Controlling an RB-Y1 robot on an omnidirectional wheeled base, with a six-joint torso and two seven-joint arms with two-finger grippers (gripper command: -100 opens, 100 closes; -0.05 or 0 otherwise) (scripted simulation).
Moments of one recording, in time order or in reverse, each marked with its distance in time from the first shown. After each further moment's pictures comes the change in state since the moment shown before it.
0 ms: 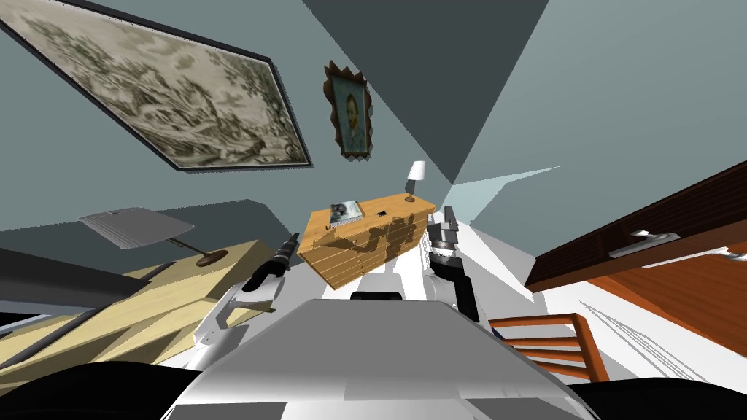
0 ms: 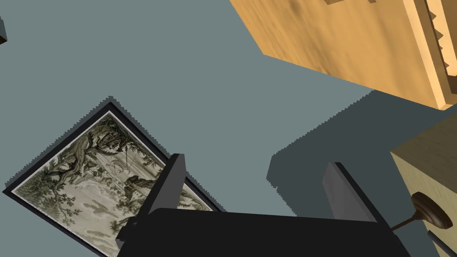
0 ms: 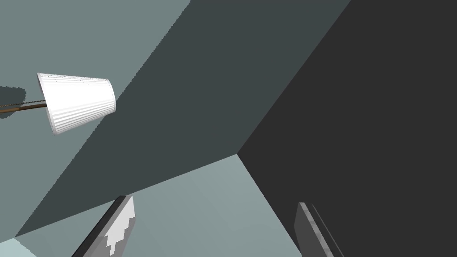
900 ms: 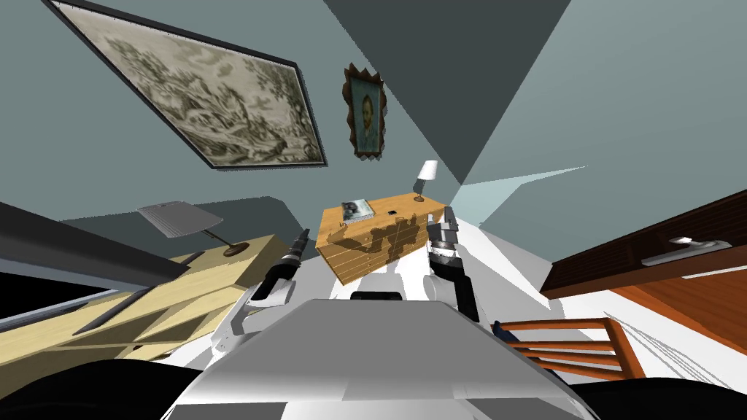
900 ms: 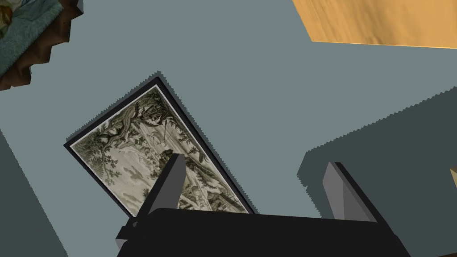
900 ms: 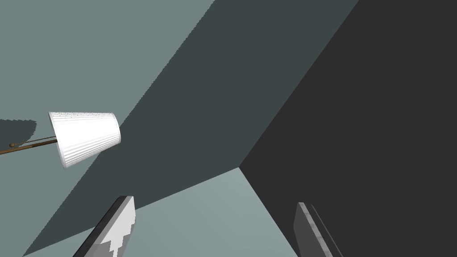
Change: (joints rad) left arm 0.044 -0.088 -0.096 -0.088 -0.030 -0.223 -0.033; right arm 0.000 0.000 0.000 0.000 0.000 0.000 0.000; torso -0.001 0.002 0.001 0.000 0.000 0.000
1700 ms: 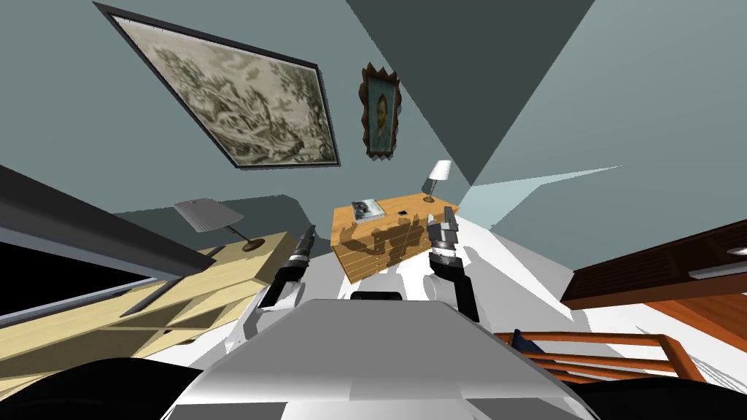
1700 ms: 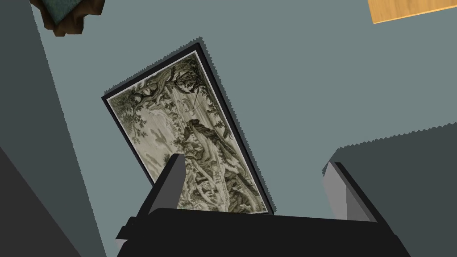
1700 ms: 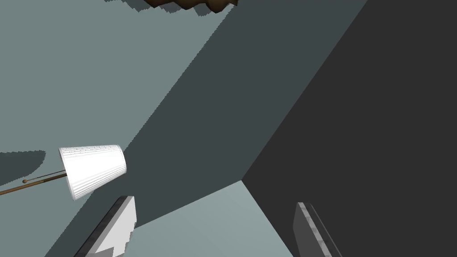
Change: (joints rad) left arm 0.030 -0.086 -0.087 -0.075 -0.014 -0.191 0.012; right arm 0.000 0.000 0.000 0.000 0.000 0.000 0.000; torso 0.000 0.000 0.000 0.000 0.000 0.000
